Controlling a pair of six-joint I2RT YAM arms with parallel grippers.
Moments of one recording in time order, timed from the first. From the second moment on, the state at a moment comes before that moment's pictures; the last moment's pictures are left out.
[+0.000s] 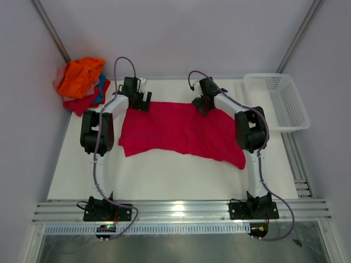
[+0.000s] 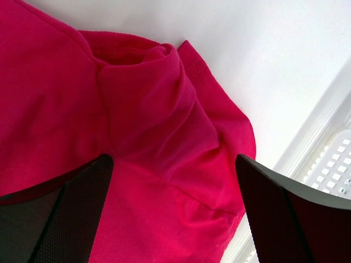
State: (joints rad) left arm -0.18 2.18 1.66 -0.33 0.03 0.09; right arm 0.35 2.26 1.78 -0.46 0.26 -0.47
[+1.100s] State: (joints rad) left arm 0.09 2.48 2.20 -0.76 0.41 0.13; right arm 0.27 2.31 1.90 -0.57 0.26 -0.37
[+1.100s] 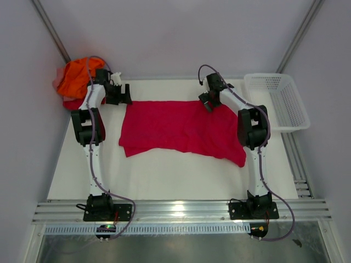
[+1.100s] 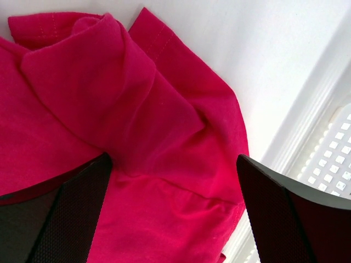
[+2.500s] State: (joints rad) left arm 0.09 2.59 2.27 -0.86 0.78 0.16; right arm 0.26 2.38 1.99 -0.63 0.10 -0.39
